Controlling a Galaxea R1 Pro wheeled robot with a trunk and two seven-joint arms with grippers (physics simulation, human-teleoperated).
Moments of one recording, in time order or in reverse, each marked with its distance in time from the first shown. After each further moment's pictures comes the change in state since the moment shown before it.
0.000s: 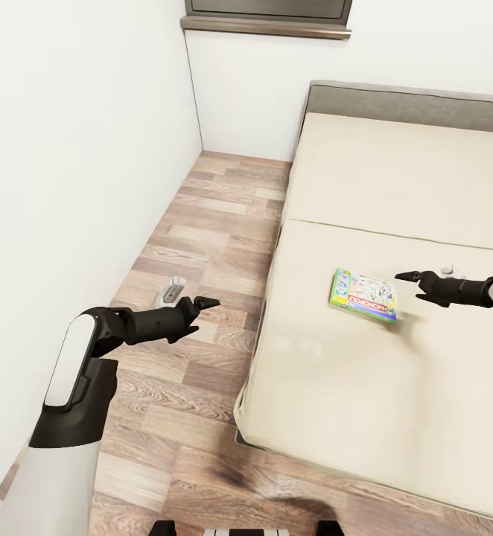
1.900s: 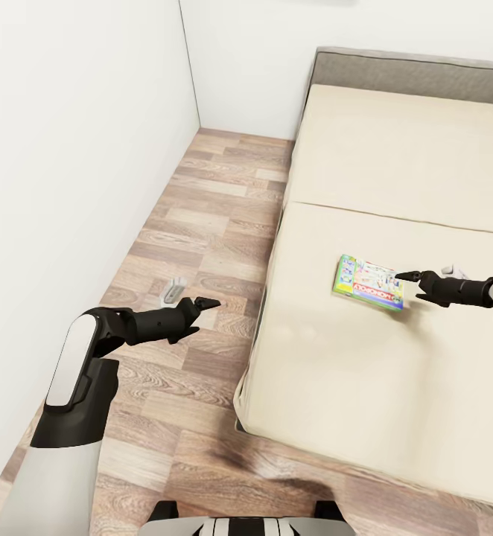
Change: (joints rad) left arm 0.000 -0.004 0.000 0.005 -0.003 0.000 0.004; right arm 0.001 -0.001 -0.002 -0.001 -0.003 0.000 0.002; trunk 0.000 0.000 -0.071
